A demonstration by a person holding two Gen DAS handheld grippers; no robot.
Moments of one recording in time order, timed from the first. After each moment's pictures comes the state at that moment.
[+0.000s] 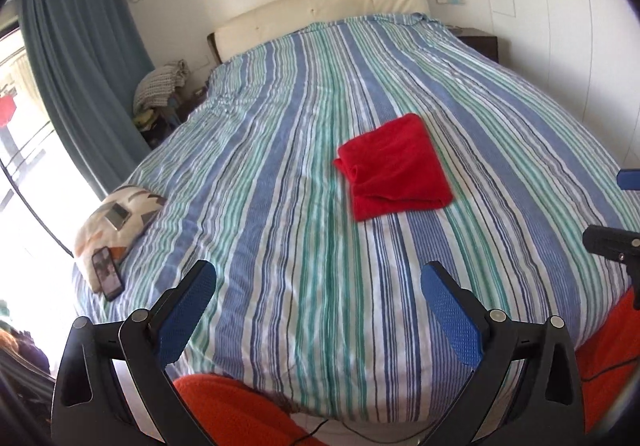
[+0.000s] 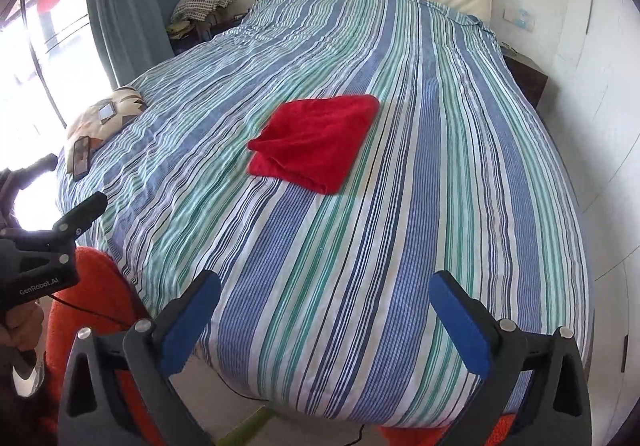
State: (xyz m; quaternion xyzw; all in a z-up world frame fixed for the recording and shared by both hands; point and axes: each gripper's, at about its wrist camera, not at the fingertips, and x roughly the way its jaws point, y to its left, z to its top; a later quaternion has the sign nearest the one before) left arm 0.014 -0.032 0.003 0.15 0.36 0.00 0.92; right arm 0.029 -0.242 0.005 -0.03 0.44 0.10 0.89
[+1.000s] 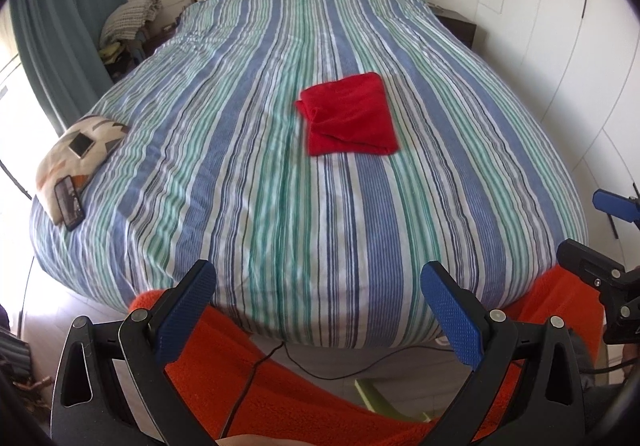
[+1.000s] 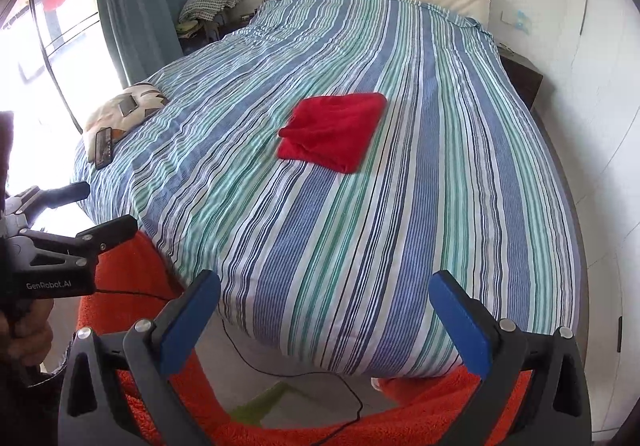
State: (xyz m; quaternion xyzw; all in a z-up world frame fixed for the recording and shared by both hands) left arm -0.035 -0.012 0.019 0.06 0.45 -0.06 0.89; right arm -0.053 -0.224 0.040 -0.02 0.45 0.10 0.89
